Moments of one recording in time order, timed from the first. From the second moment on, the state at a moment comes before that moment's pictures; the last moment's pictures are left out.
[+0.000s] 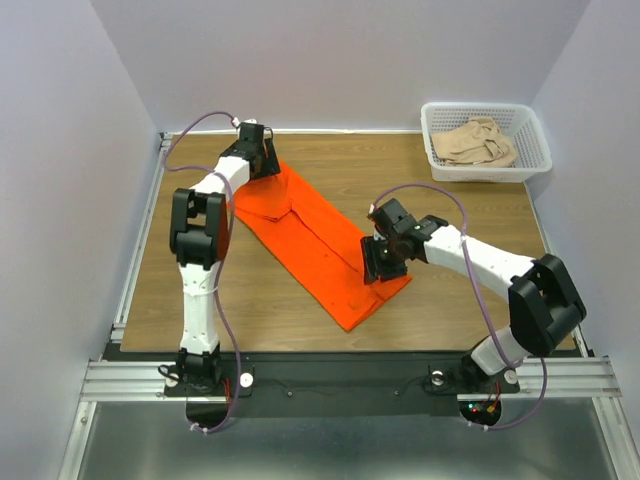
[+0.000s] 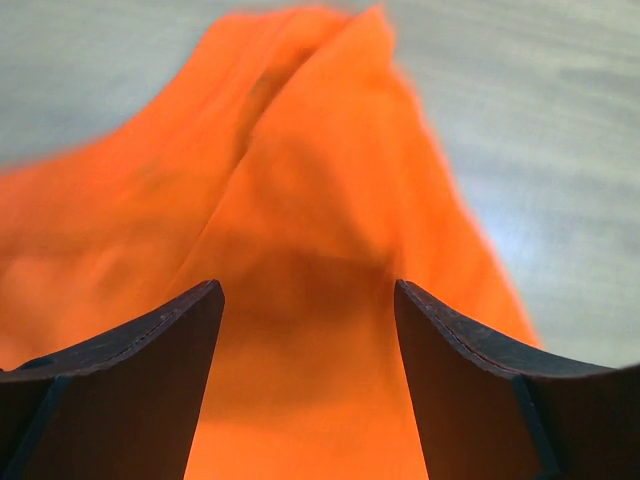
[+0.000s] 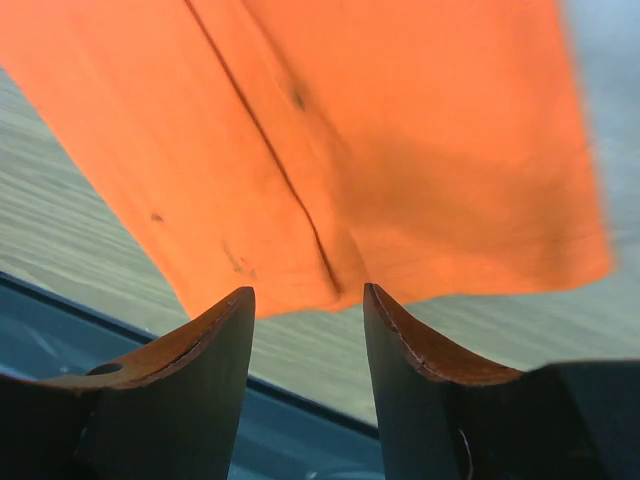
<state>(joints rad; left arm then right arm) -0.18 2.36 1.93 -0.35 -0.14 -0.38 0.64 1.54 1.01 -0.67 -0.16 0.49</state>
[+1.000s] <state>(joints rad) -0.21 2.15 1.59 -0.34 -0.27 -0.43 0.86 1.86 1.25 -0.72 -0.06 0.26</state>
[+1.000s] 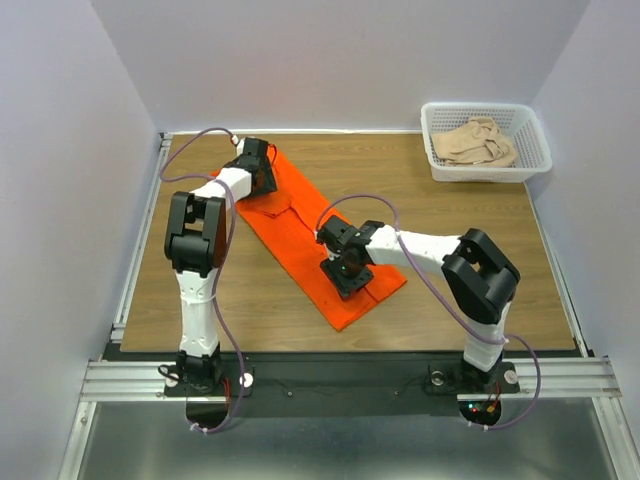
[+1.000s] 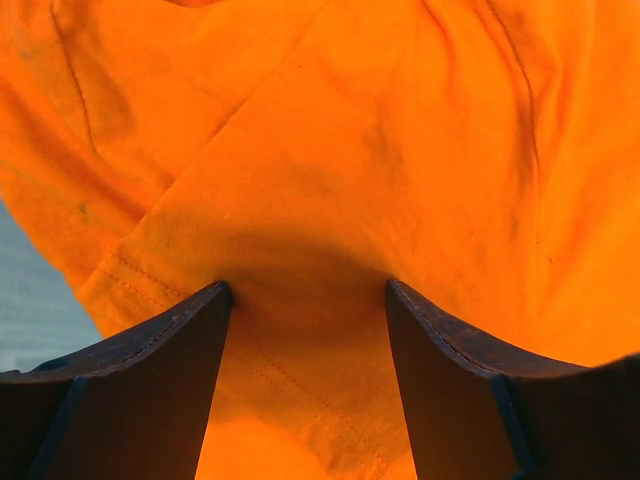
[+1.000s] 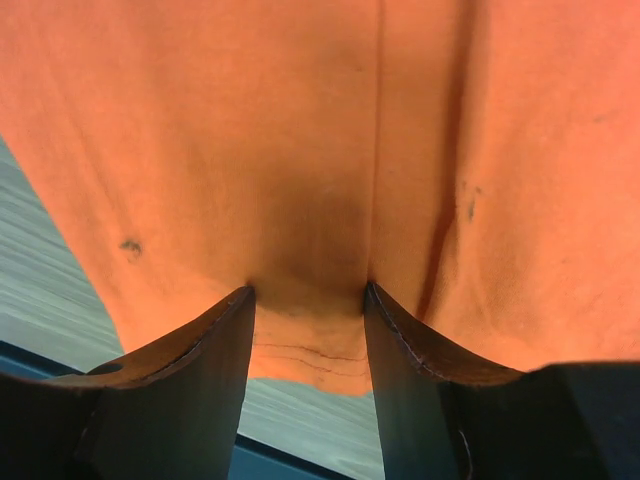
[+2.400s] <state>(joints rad) -0.74 1.14 0.65 -0.63 -0.21 -1.04 0.53 1.60 1.07 -0.64 -0.09 0.39</state>
